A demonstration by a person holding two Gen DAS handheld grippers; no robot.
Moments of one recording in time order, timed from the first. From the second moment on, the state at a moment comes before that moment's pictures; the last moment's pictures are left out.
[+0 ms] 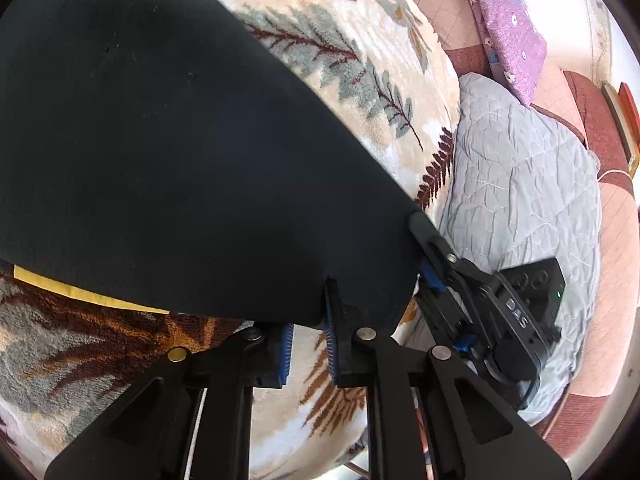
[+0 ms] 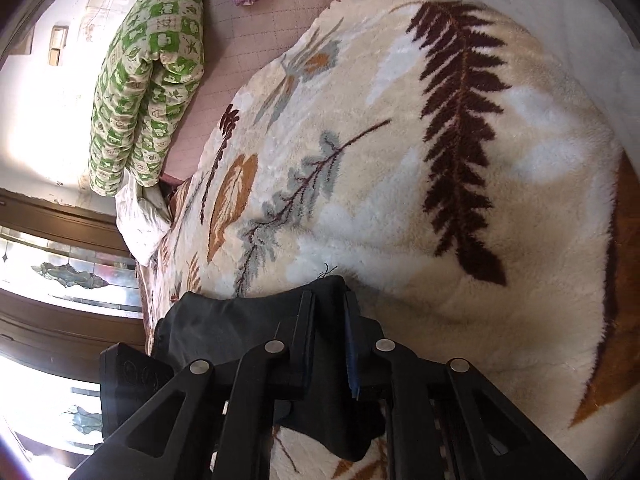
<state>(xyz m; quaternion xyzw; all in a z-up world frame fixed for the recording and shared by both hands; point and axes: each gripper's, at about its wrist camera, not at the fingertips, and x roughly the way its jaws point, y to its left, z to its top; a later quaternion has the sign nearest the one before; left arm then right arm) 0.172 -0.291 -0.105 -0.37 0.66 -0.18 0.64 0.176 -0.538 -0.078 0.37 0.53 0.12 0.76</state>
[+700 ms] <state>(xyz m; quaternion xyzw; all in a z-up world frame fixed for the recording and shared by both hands) 0.184 -0.223 -0.070 -0.45 0.61 -0.21 0.61 0.177 -0.475 0.010 0.29 0.53 0.10 0.79</state>
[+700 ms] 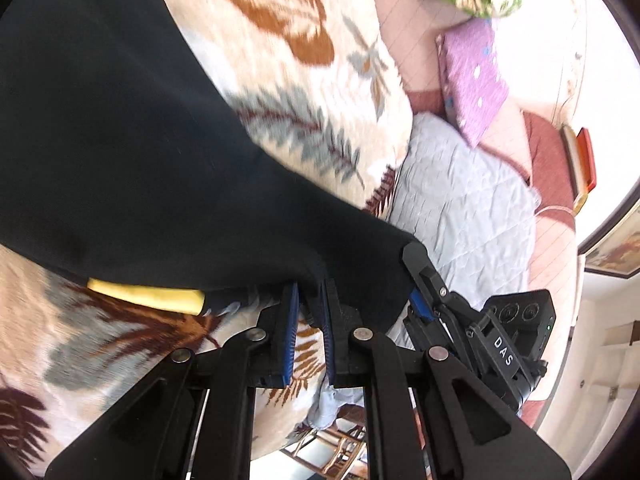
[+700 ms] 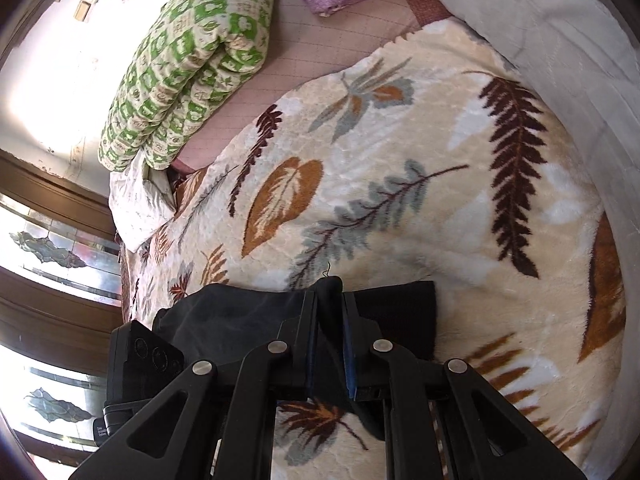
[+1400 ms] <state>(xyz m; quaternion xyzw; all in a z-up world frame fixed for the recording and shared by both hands) 0.171 -0.244 -0.080 -0.43 0.65 -0.23 0.58 0.129 -0.553 -0.060 0.40 0.54 0.00 0.74</state>
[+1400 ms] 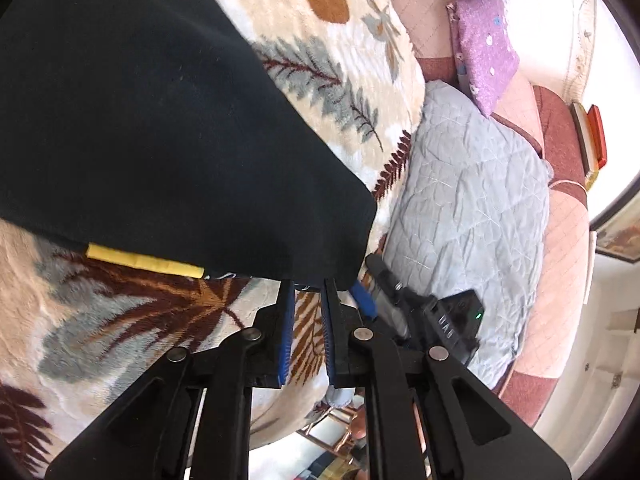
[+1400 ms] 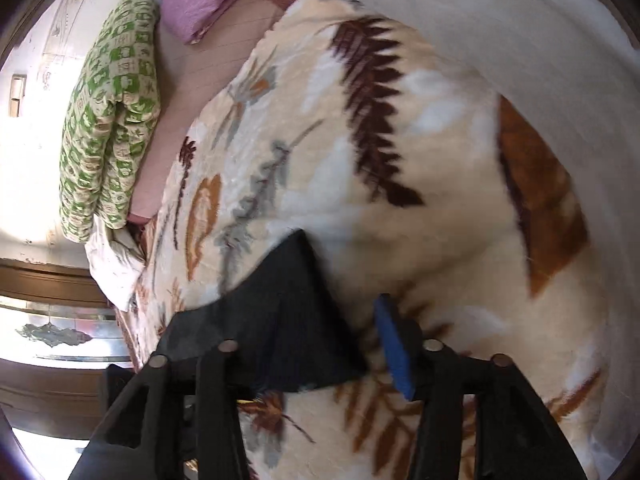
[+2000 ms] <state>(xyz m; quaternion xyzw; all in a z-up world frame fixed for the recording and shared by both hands) 0.130 -0.279 -0.105 -0.44 0.65 -0.17 0.60 0.126 -0.563 -0.082 0.47 0.50 0.06 0.72</state>
